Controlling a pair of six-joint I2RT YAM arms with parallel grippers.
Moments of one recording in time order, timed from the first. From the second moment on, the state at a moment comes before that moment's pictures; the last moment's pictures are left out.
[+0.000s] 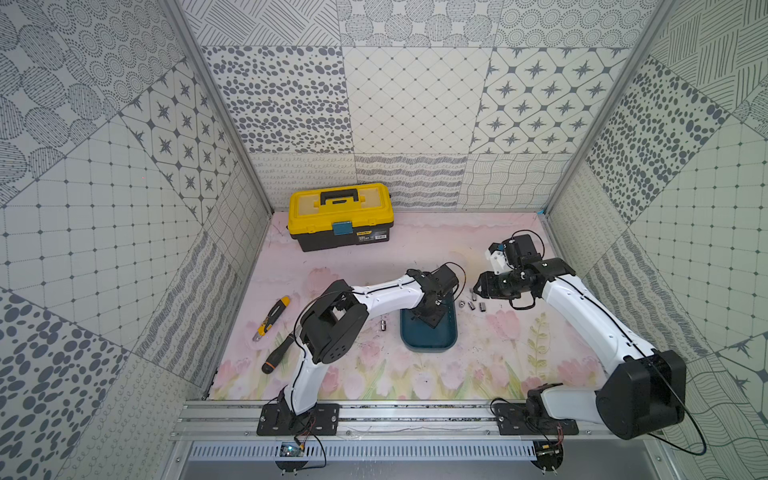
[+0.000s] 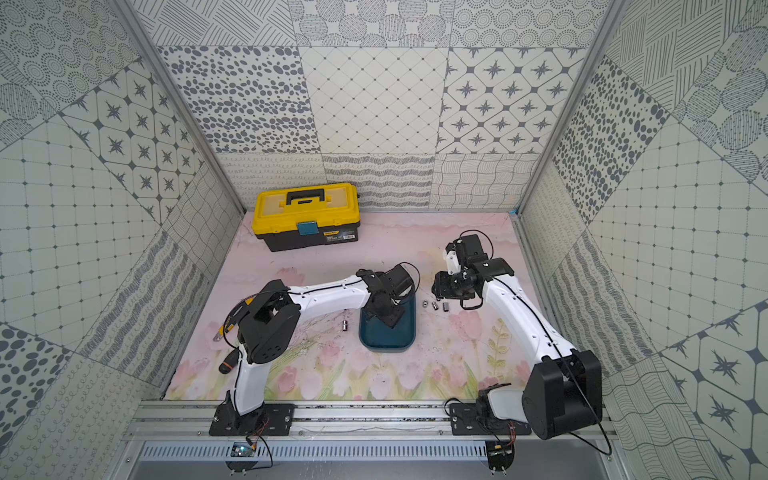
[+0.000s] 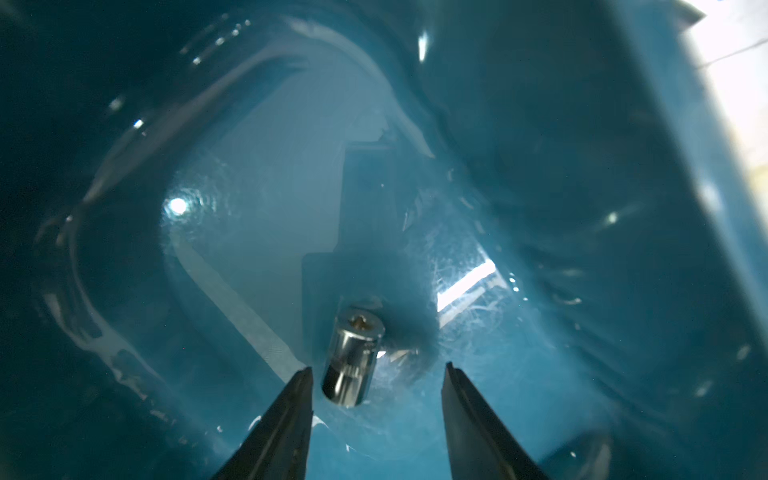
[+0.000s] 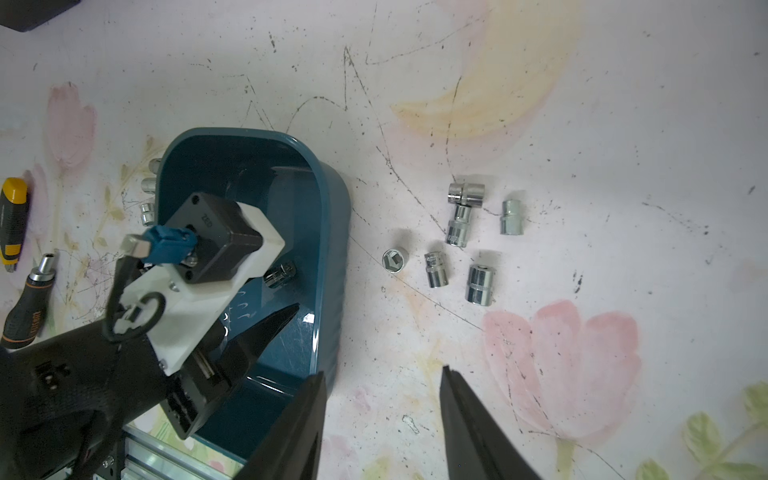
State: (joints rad) left arm -0.89 2.09 1.55 -0.76 -0.04 -0.22; right arm 0.24 1.32 1.09 -0.88 -0.23 0.23
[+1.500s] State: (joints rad) left arm -0.66 1.62 1.22 -0.69 -0.09 -0.40; right arm 0.22 1.28 1.06 -0.85 -0.28 0.24
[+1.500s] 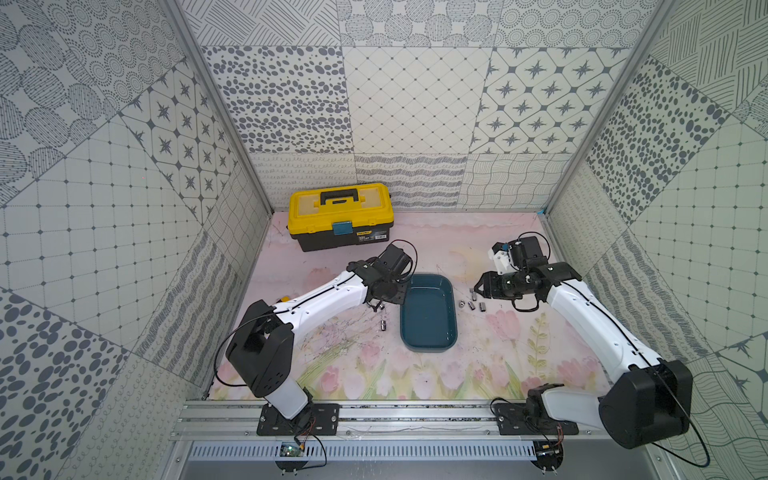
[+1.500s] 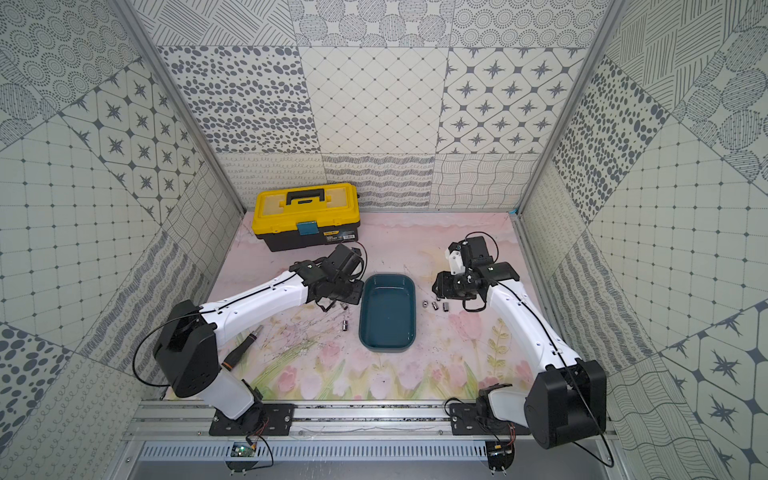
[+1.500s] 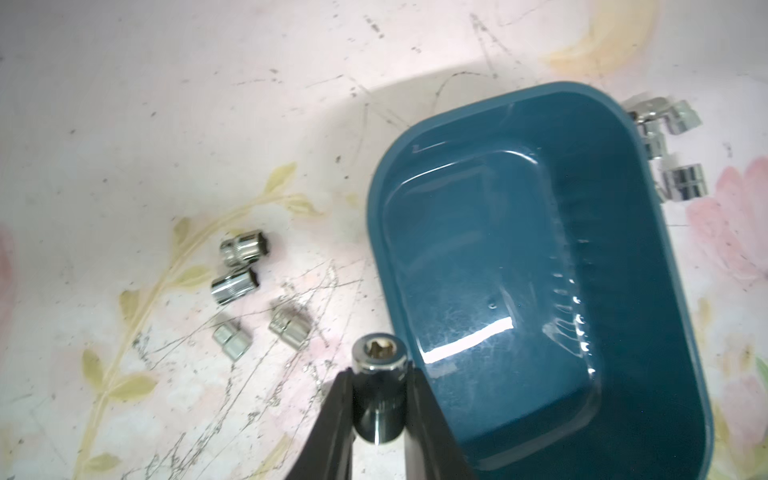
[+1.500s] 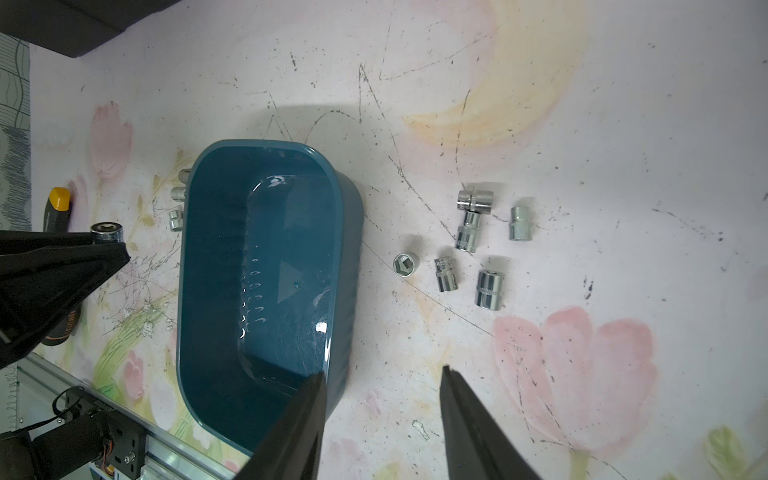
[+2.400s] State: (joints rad) left arm -0.57 1.67 0.97 -0.55 -0.08 -0.55; right arm 0.22 1.28 1.03 -0.82 -0.28 0.26
